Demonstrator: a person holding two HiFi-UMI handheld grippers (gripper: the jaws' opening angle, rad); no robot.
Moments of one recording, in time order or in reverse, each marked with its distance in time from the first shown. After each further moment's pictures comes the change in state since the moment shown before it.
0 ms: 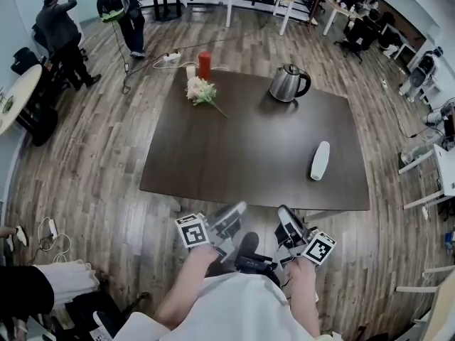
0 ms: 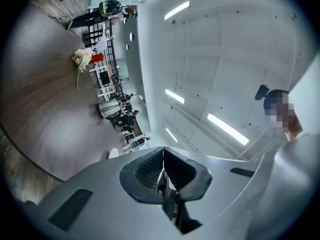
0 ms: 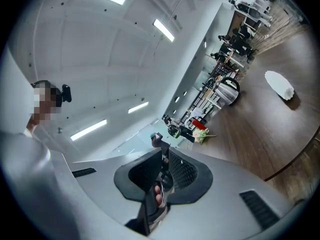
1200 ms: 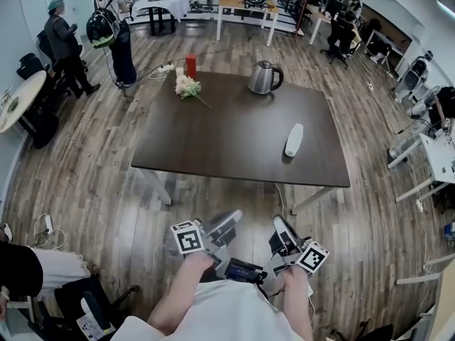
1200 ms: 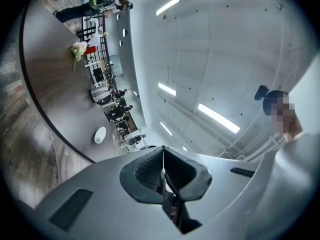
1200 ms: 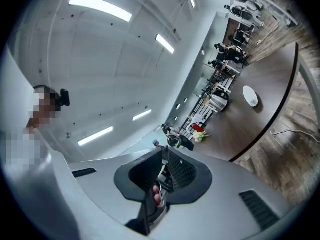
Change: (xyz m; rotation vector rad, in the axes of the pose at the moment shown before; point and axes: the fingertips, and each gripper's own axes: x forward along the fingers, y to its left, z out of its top) left arm -0.029 -0.107 -0.159 0.044 0.045 -0.040; right arm -0.187 0.053 -0.034 0.016 -0.090 0.029
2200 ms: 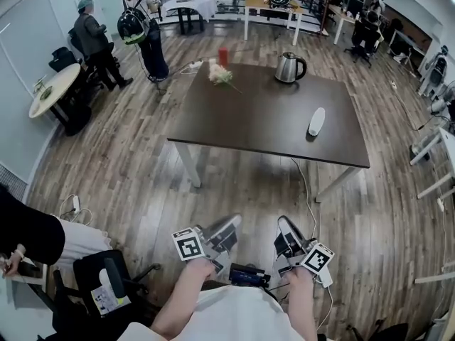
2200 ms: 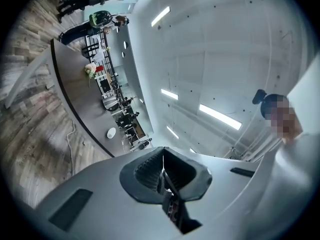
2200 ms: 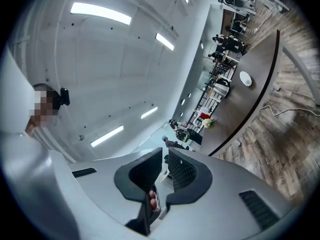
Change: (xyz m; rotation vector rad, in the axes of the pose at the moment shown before) left arm -0.141 -0.094 -0.076 0.050 -0.075 0.107; right arm -0.085 0.084 -0.106 0.077 0.033 0.080
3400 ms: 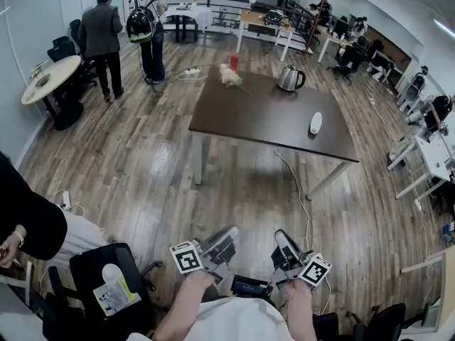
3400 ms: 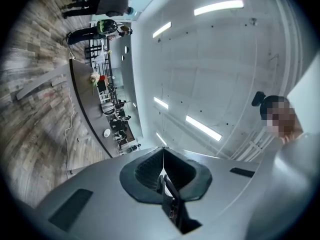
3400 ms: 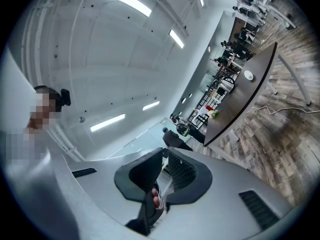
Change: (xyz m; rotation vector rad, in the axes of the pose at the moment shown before) left arm -0.222 -0.074 -0.001 -0.076 -0.080 -0.122; right arm -0.024 0.157 -0.186 -0.136 0.024 -0.050
